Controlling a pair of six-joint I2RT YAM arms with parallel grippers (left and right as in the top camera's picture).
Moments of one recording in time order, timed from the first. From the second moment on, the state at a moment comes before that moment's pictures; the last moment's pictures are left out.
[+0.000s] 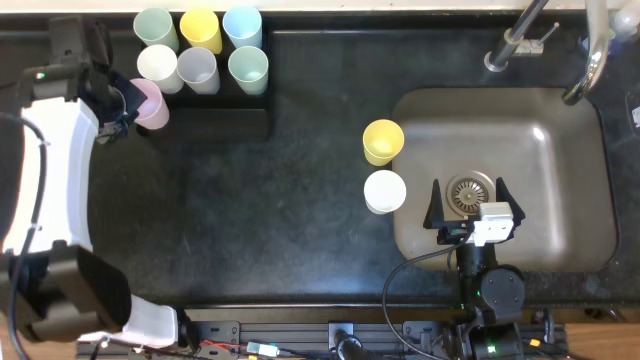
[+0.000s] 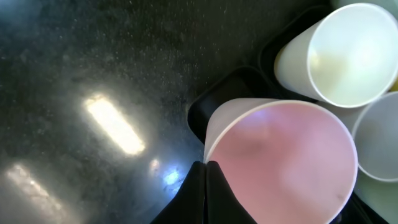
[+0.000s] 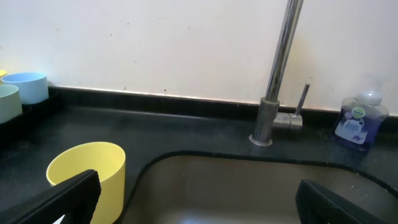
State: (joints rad) left arm 0.17 1.71 1.53 -1.03 -0.15 -0.72; right arm 0.15 0.01 0.02 -0.01 0.12 -0.04
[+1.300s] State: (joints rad) left arm 0.17 1.82 1.53 -0.95 -0.13 -0.70; right arm 0.15 0.01 0.02 -0.01 0.12 -0.04
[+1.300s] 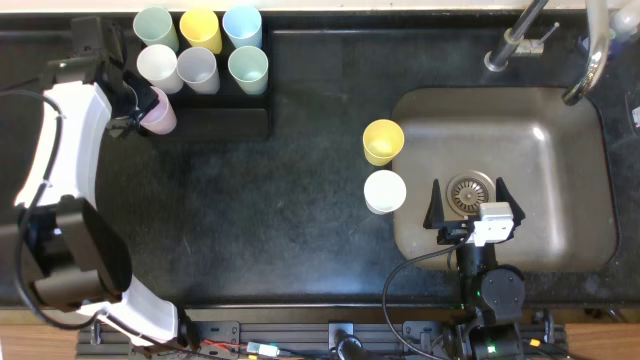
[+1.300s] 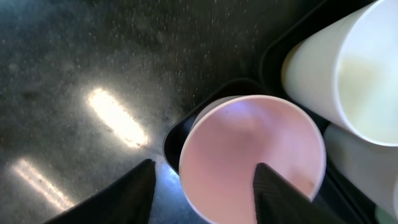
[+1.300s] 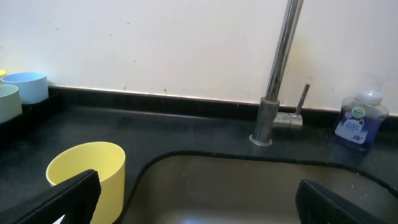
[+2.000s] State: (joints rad) left arm -0.43 1.60 1.54 -0.80 -0.06 -0.63; right arm 0.15 0.01 0.02 -0.01 0.12 -0.03
